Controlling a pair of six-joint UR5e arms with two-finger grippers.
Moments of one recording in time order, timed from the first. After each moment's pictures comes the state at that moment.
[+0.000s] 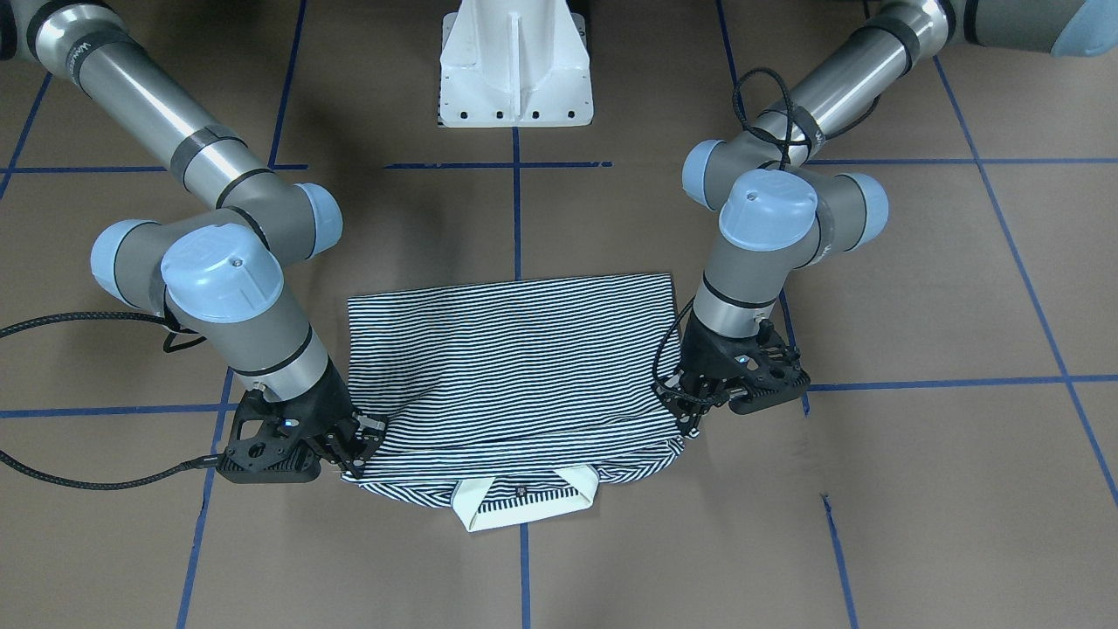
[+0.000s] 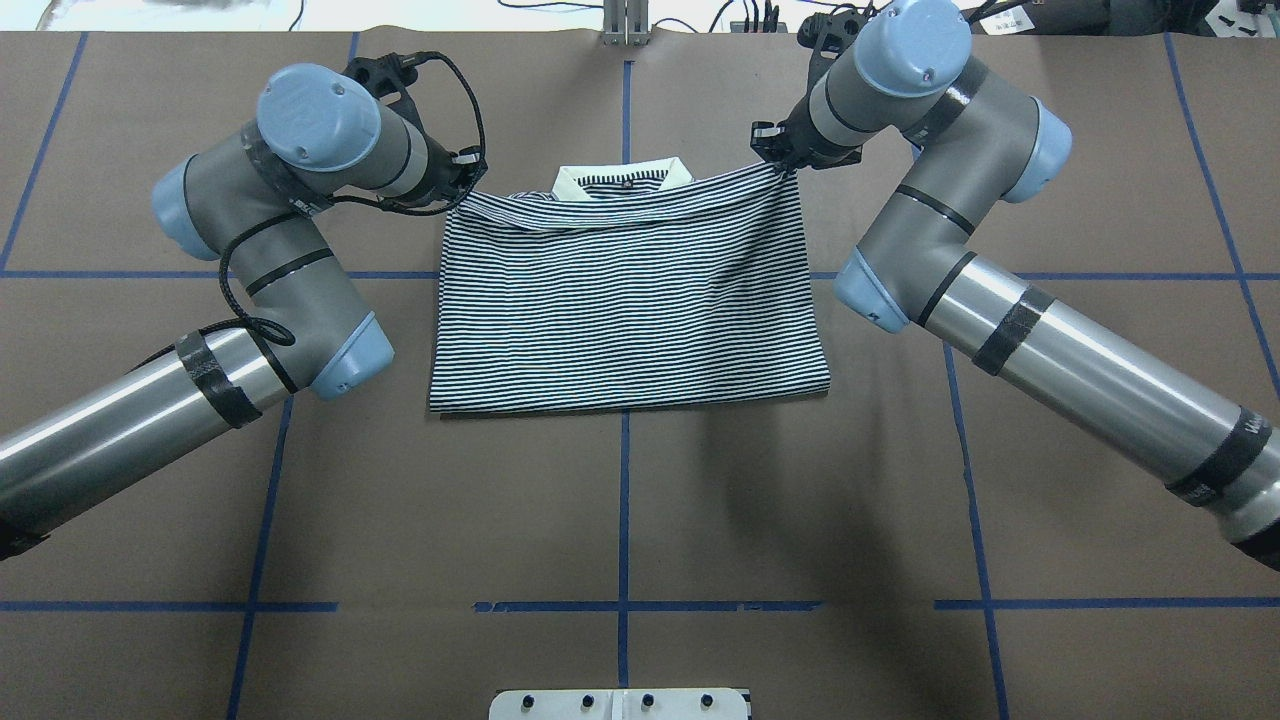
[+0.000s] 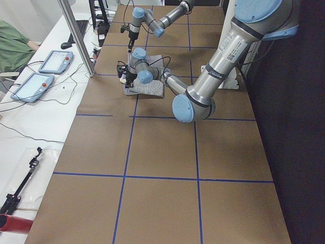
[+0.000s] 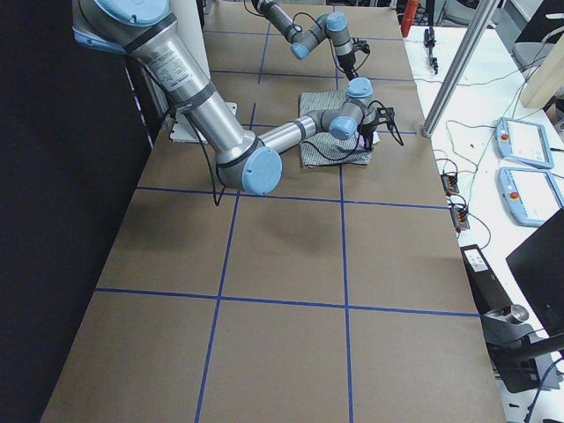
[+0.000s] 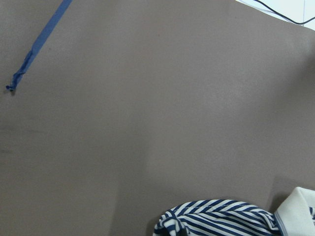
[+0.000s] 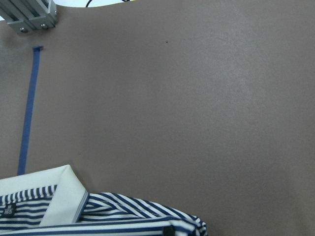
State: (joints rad) left arm -0.77 -2.26 -1.34 -2.08 -1.76 -1.42; right arm 0.84 -0.83 1.22 -1.04 1.90 1.13
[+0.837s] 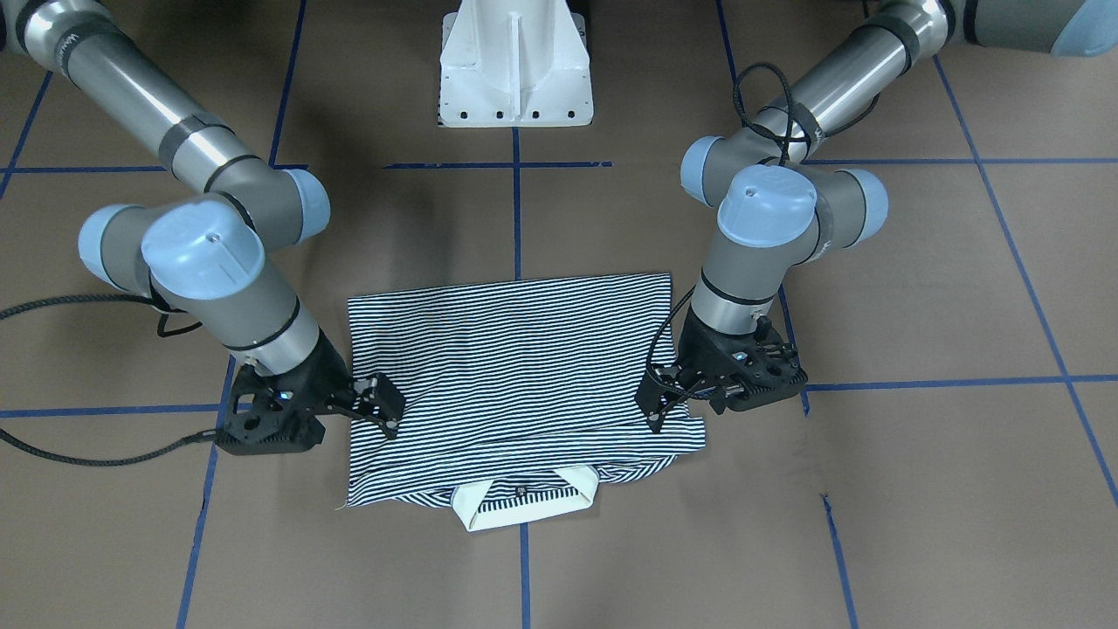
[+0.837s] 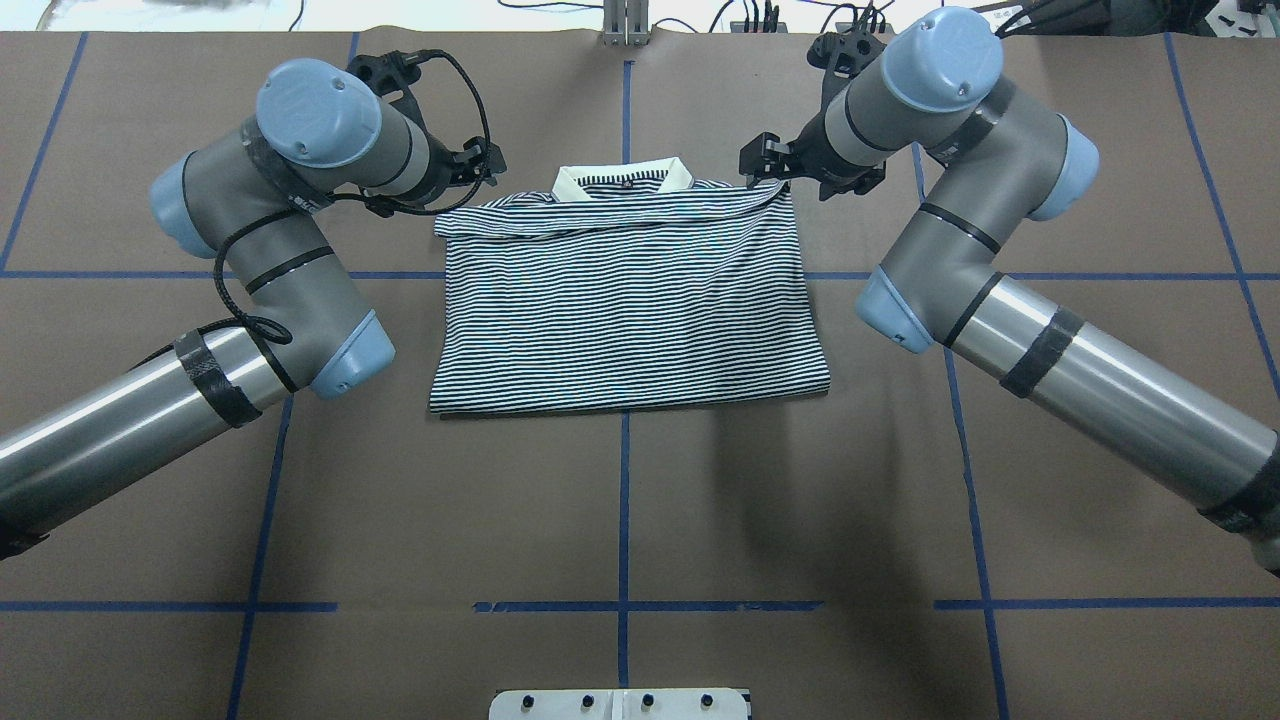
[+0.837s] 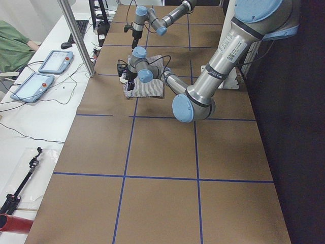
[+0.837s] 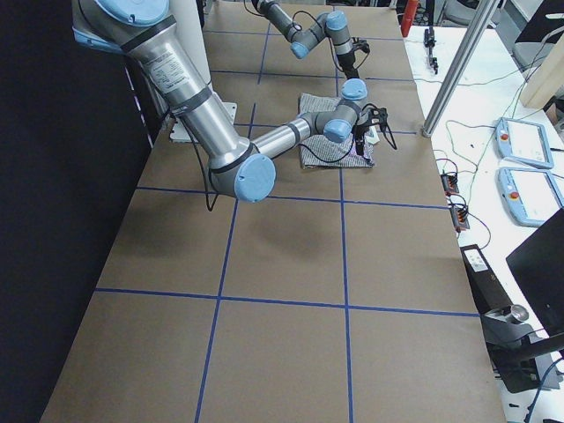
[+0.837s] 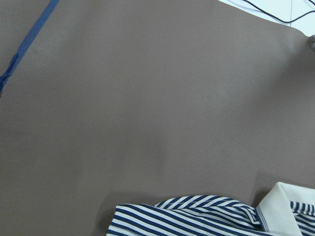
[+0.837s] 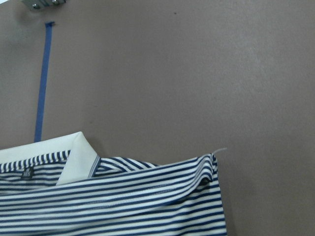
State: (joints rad) left arm -0.77 -2.26 -1.36 -2.06 -1.78 -1.41; right arm 0.83 -0.94 1.37 -1.06 1.99 1.17
